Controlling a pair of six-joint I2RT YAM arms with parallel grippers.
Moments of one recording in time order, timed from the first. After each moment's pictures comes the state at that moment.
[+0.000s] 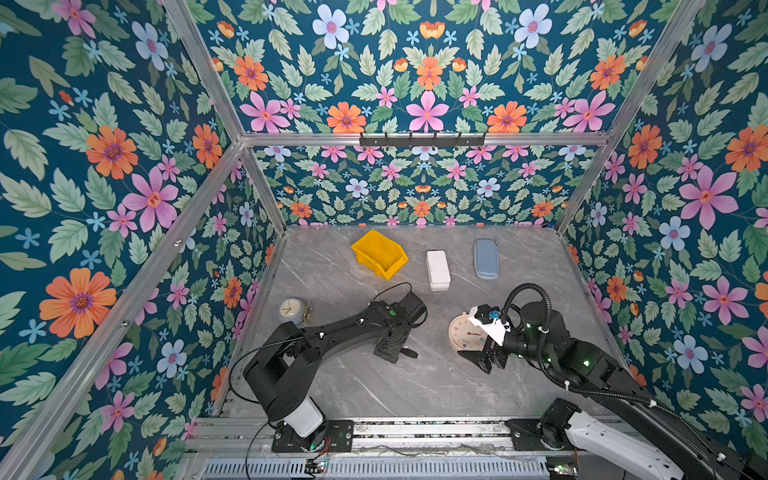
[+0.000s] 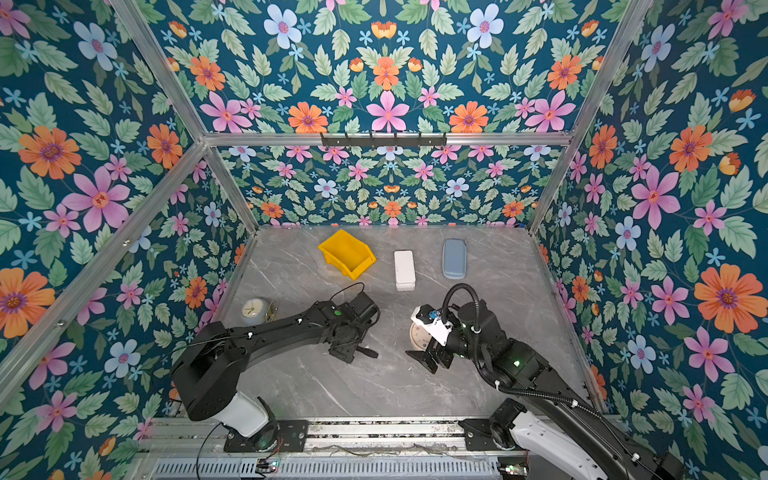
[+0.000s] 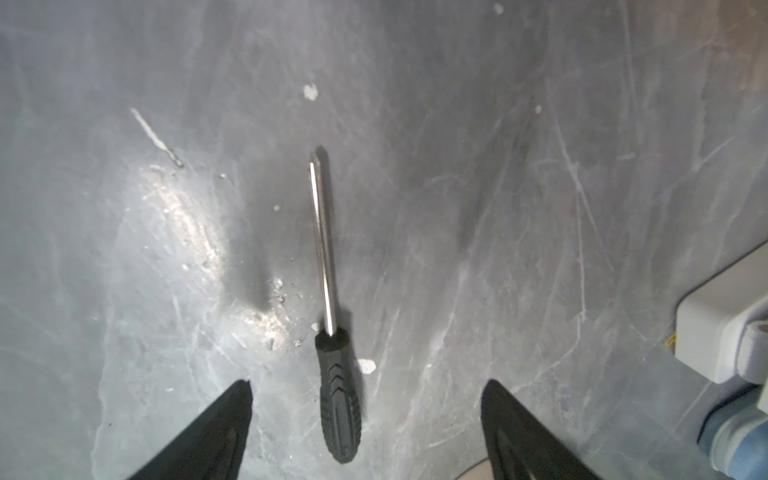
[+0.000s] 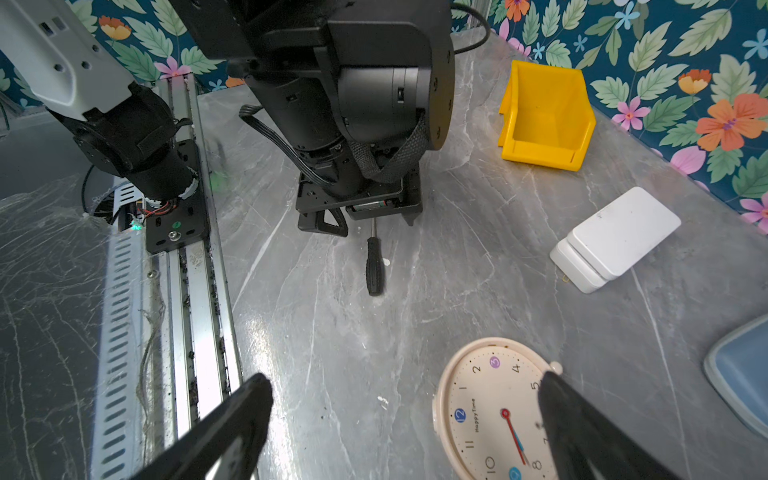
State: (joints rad) left arm -0.88 1.60 1.00 -0.75 -0.15 -1.95; right arm 0.70 0.76 0.73 -0.51 -0.34 -0.23
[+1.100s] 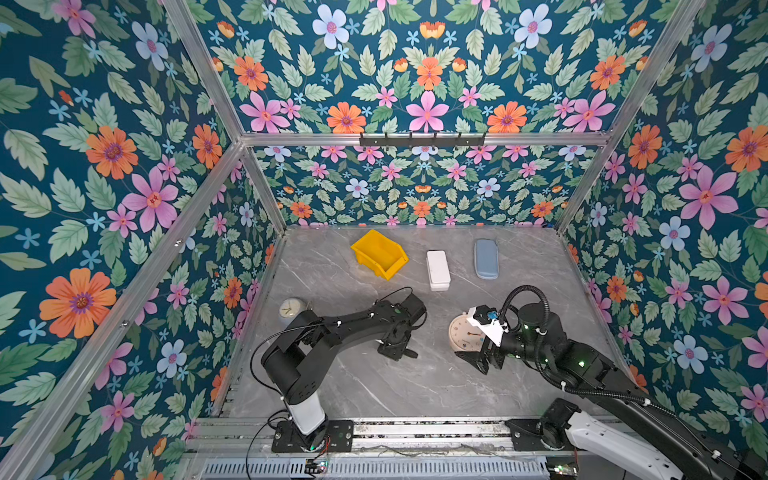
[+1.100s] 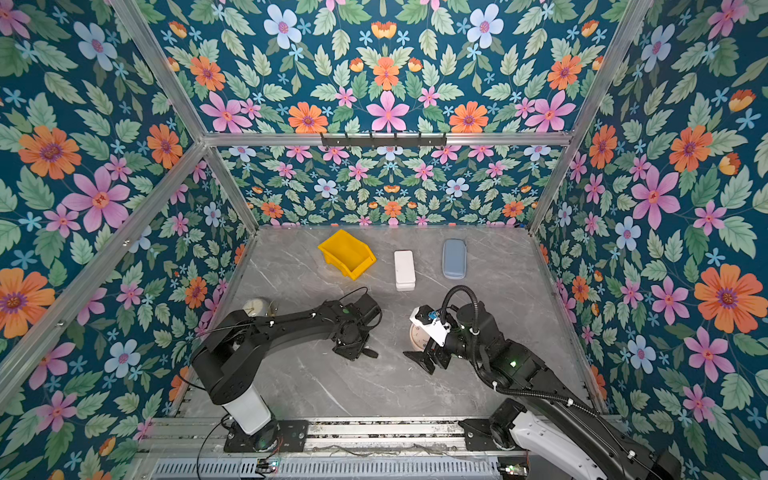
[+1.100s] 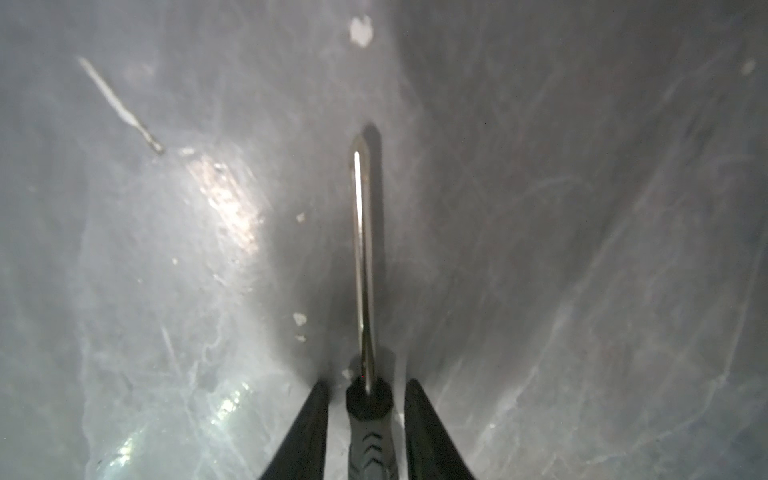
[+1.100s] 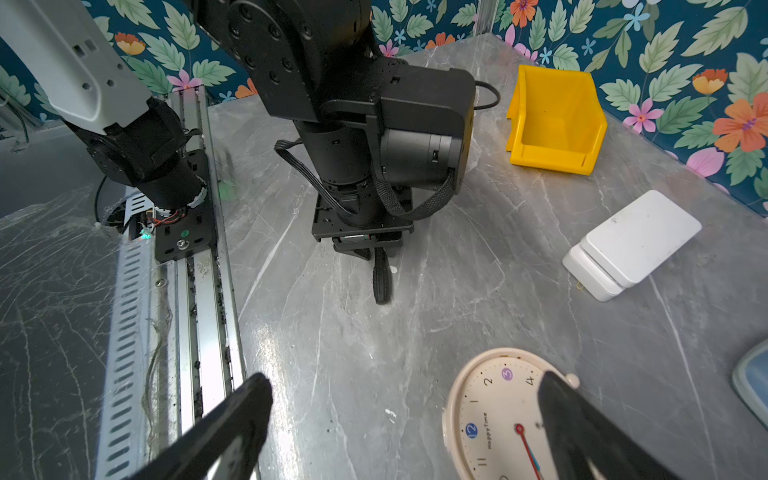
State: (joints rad) left arm -0.84 1.72 1.00 -0.72 -0.06 -1.93; right arm 0.70 0.76 0.69 -0.44 -0.36 -0.20
